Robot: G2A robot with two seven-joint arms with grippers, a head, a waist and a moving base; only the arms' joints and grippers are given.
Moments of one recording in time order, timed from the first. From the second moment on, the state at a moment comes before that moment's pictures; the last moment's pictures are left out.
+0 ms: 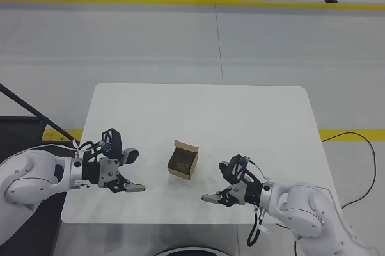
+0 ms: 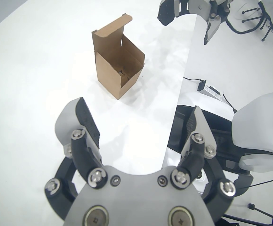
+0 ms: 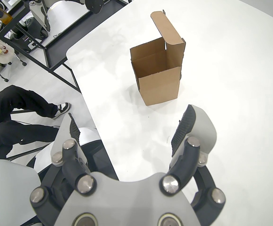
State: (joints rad) left arm 1.32 -0.41 -1.29 -1.92 0.32 -0.76 -0.51; right arm -1.33 -0.96 1.17 -2.05 -0.69 -0.43 0.73
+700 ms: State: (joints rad) left arm 1.18 -0.48 -1.13 -1.85 -0.01 -0.42 -0.69; right arm -1.23 -1.02 1.05 -1.99 -0.57 0.04 0.71
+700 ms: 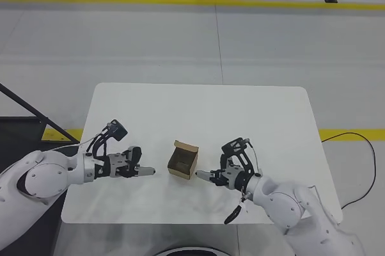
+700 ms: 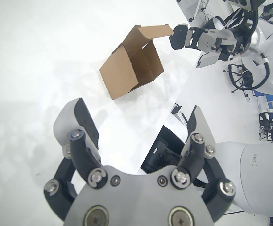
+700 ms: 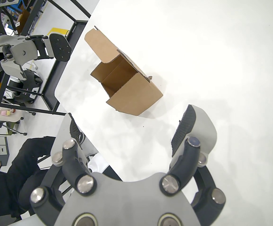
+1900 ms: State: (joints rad) left arm 0.92 -0.66 -0.86 -1.73 0.13 -0.02 -0.73; right arm -1.04 -1.12 0.85 -1.90 -0.78 0.50 0.83
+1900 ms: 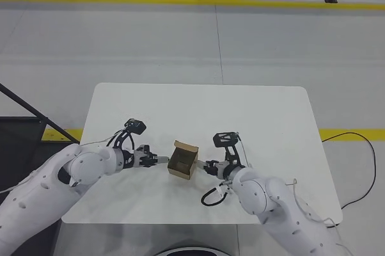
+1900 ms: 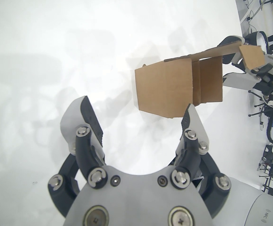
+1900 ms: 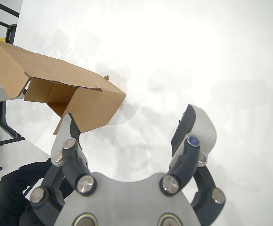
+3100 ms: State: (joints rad) left arm 0.87 -0.76 -0.80 -1.68 0.19 -0.01 -0.81; right arm -0.99 -1.18 0.80 -1.85 -0.85 0.51 0.90
